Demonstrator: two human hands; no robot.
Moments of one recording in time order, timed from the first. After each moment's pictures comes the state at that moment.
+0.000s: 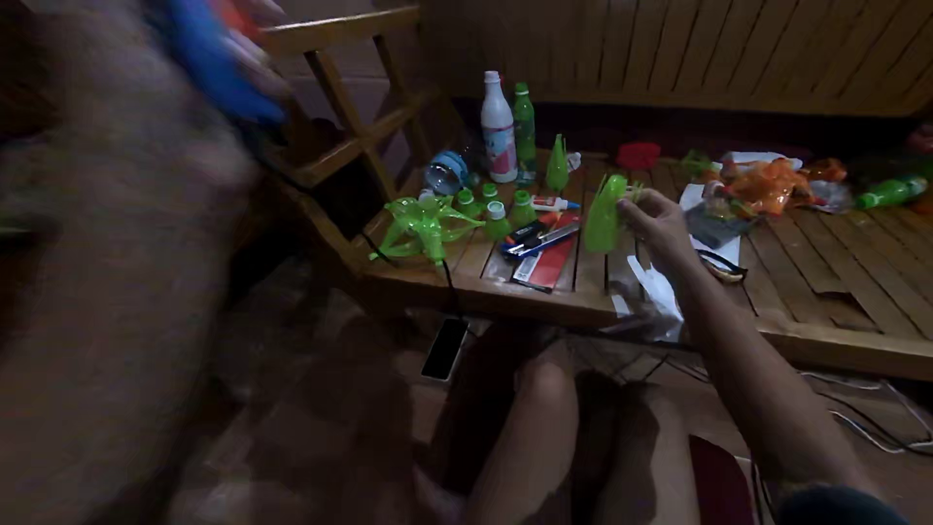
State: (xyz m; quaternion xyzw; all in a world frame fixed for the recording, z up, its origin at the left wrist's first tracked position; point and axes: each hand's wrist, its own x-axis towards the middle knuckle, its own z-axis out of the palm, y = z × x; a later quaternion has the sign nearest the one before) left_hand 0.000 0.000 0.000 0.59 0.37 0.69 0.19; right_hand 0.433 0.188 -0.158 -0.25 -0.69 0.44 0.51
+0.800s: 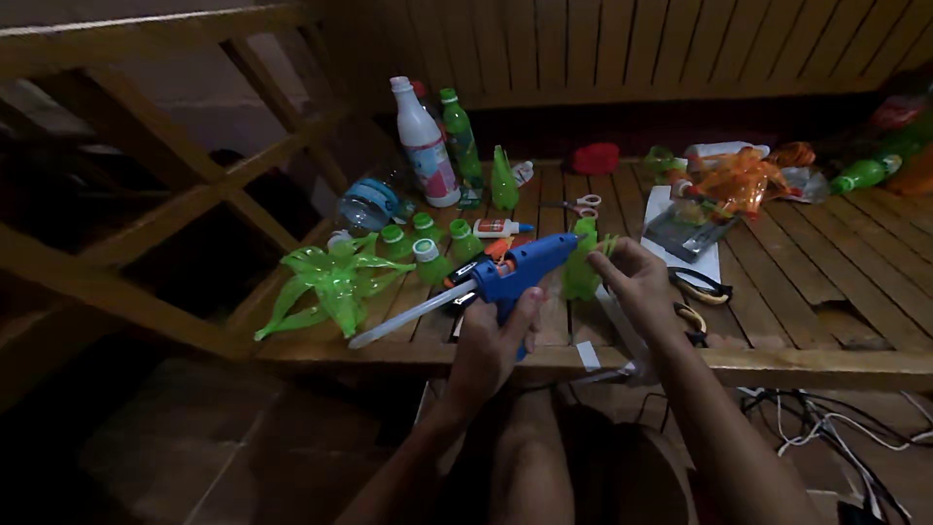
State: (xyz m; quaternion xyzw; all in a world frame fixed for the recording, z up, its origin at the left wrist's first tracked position) left_hand 0.273 0.071 -0.183 0.59 0.45 0.61 0.28; right_hand 0.451 0.176 -0.197 -0.31 -0.67 0.39 0.56
